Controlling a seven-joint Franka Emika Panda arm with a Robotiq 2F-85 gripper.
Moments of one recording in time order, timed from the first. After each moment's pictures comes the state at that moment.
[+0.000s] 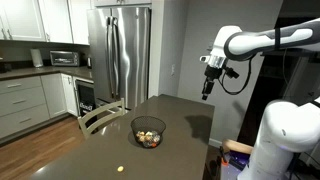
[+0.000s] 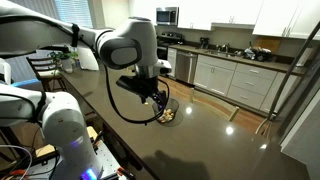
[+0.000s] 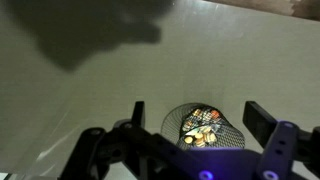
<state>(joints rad) -0.13 -0.91 -0.34 -2.74 -0.20 2.00 -0.45</state>
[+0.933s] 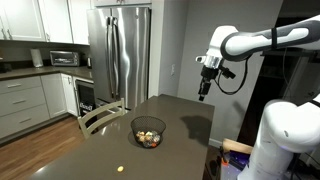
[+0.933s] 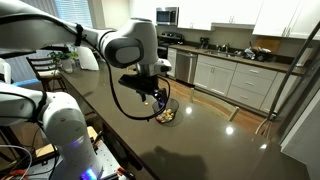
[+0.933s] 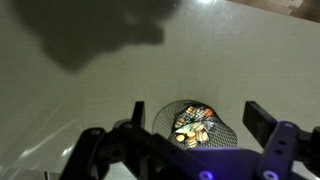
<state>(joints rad) -0.08 -0.87 -0.32 -2.73 -0.19 2.02 -0.45</state>
